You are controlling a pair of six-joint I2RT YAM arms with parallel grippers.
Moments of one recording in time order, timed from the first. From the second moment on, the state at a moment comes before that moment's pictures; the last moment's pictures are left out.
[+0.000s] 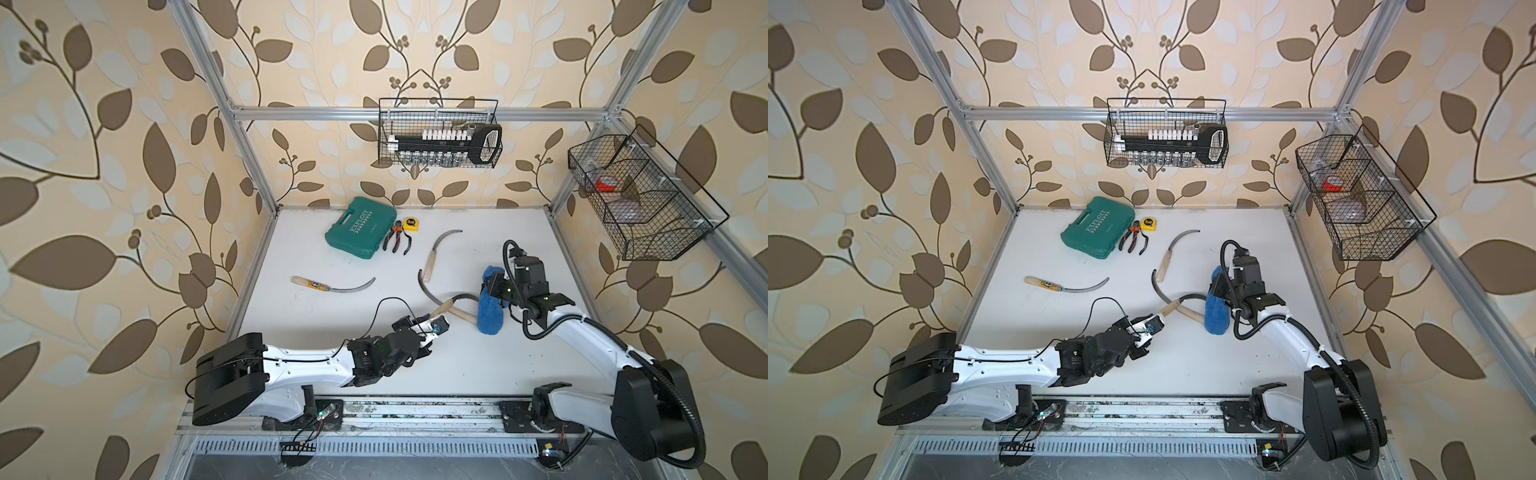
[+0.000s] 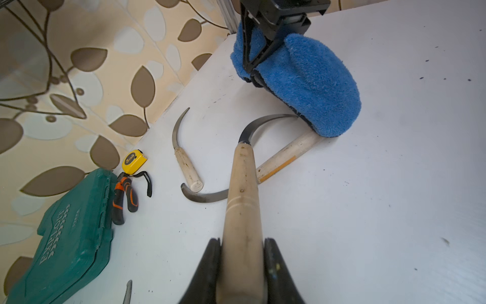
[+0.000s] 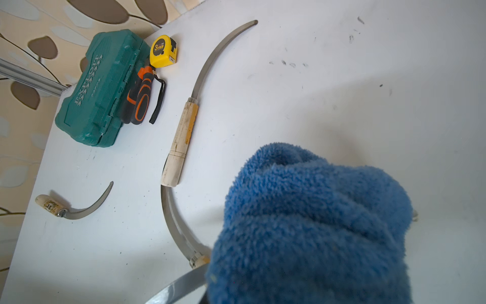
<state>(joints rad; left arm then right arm) -1.18 1.33 0.56 0.34 -0.45 0.27 0.17 1.26 0.69 -0.16 -0.10 0.50</state>
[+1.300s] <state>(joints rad) -1.03 1.48 0.55 0.56 -0.40 0.24 0.40 1.58 0.95 -0.19 -0.20 0.39</state>
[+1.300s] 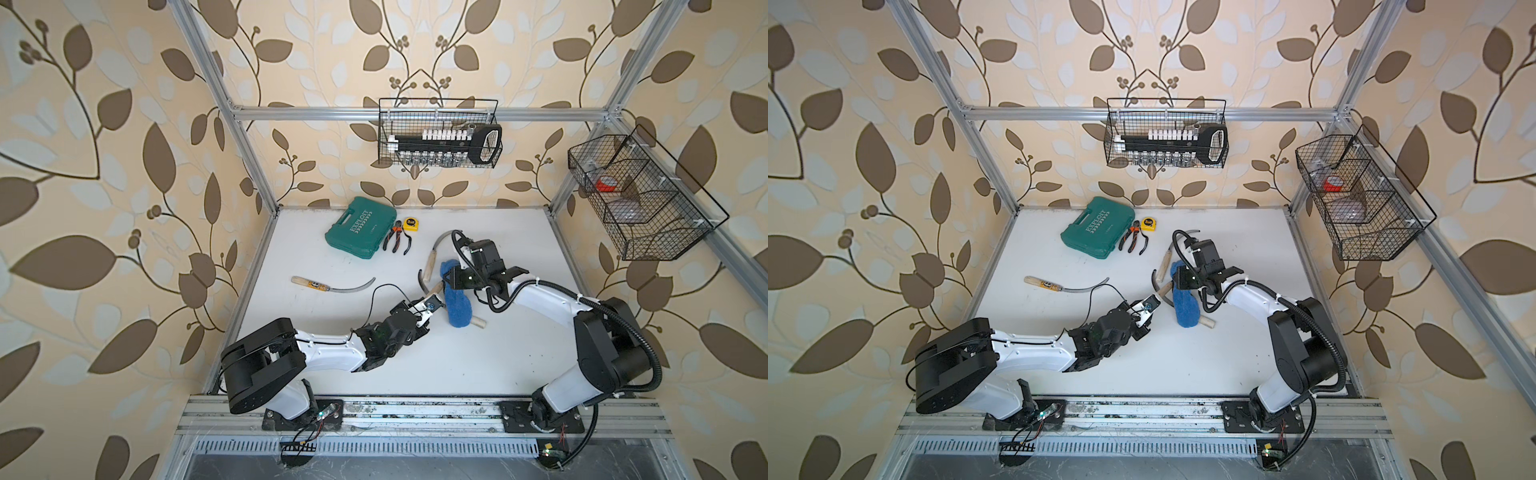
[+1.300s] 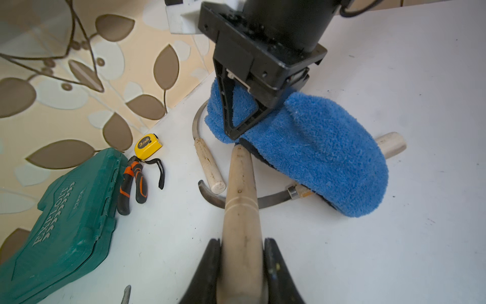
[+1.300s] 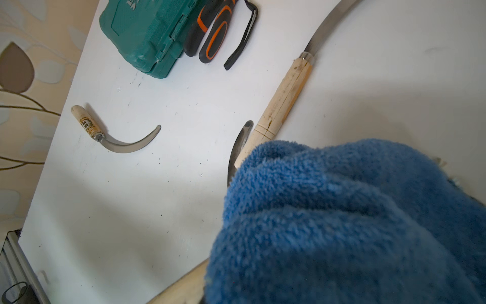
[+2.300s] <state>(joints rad) -1.04 1.44 0.54 0.60 -0.46 0.22 0.52 1.59 1.04 -0.27 -0.01 0.46</state>
